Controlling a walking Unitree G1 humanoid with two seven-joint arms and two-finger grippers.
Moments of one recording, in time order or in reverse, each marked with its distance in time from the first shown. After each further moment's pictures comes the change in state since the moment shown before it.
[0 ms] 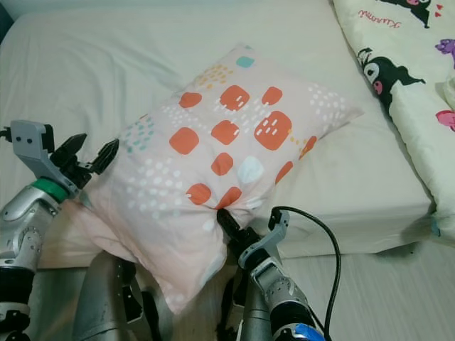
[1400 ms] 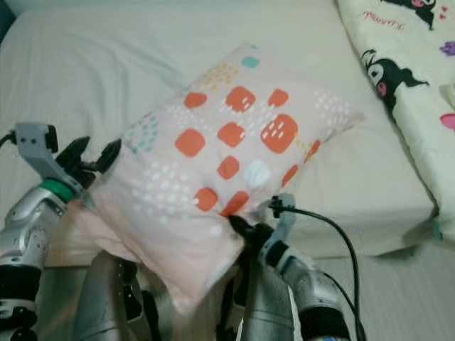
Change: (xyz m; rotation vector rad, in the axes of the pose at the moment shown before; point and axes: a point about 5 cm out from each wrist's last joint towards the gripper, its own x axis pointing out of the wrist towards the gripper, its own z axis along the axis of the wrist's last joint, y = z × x) left arm 0.008 -0.001 -0.008 -0.081 -0.003 0.039; right arm -0.028 0.023 0.057 -0.490 0.203 0.037
